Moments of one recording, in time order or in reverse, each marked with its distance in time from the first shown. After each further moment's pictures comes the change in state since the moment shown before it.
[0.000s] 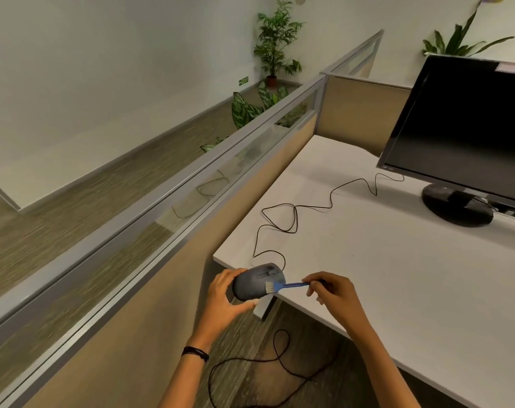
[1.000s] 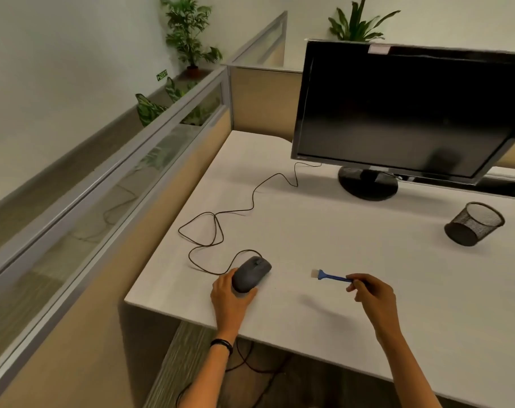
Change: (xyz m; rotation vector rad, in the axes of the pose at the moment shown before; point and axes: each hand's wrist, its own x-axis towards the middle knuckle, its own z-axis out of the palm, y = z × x) left_hand 0.084 0.055 0.189 0.036 0.164 -0.029; right_hand -0.013 0.108 -0.180 0.049 0.595 0.211
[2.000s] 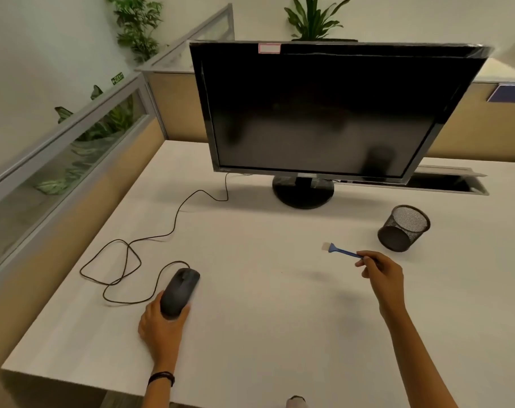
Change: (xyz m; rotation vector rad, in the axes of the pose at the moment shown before) left_hand 0.012 0.044 0.080 0.292 0.100 -0.162; right_hand 0.155 0.060 -0.162 0.072 0.193 0.005
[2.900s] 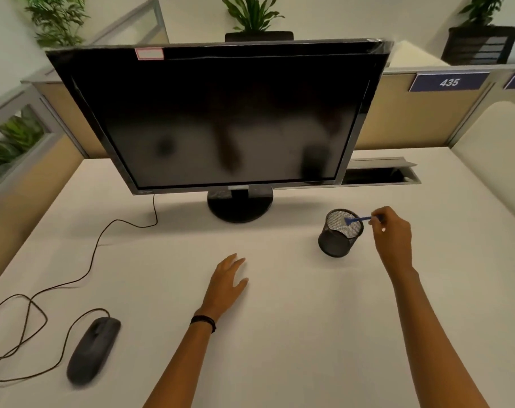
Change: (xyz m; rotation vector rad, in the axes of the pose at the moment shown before) left_hand -0.008 0.206 0.181 -0.004 -0.776 0.568; right_hand 0.146 -0.004 -0.122 -0.542 0.246 -0.169
